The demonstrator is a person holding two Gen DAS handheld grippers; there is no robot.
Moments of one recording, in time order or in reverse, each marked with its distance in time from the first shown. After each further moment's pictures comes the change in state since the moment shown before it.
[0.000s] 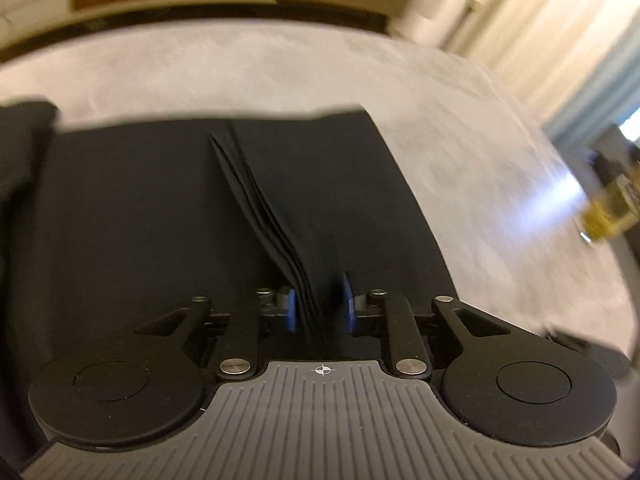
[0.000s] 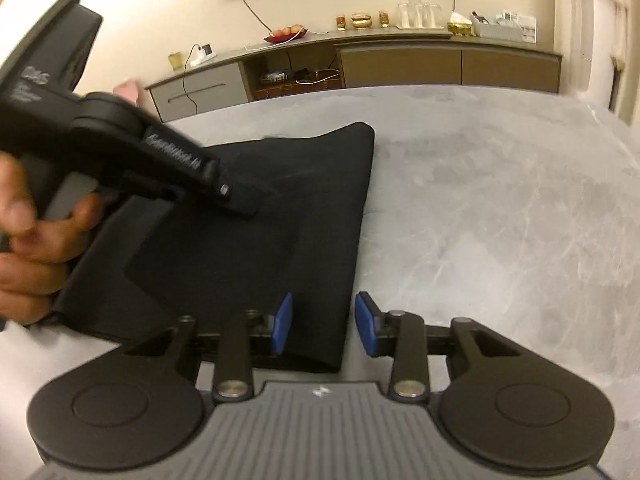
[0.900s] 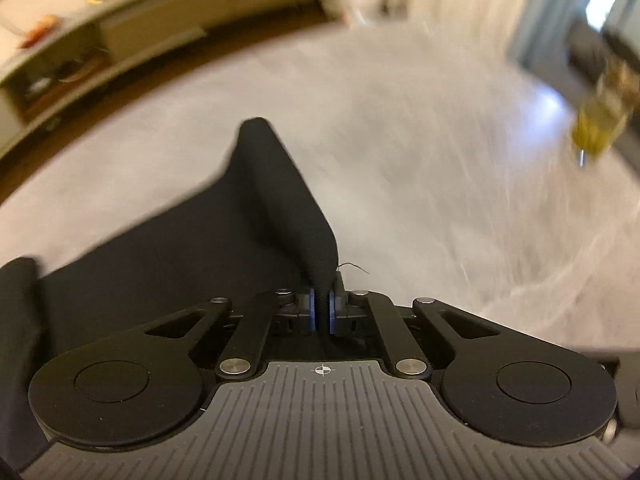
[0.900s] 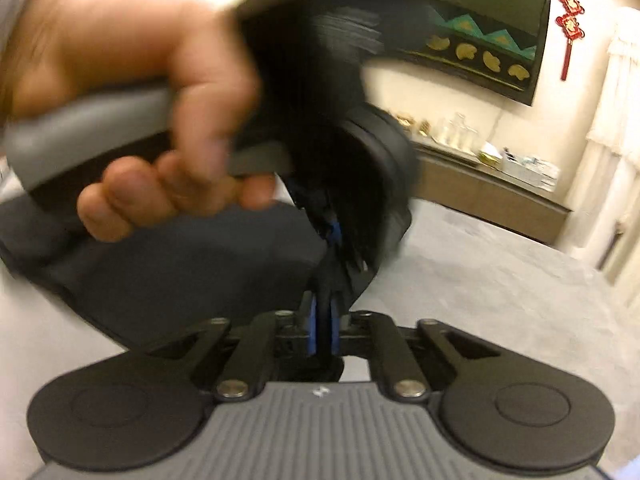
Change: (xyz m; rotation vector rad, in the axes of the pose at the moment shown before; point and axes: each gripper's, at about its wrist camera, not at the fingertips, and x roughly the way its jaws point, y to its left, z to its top) left arm -0.031 -0.057 0.037 0.321 -0.019 0.069; right arm -0.016 0.062 -0.008 -0.346 -0.263 -0.063
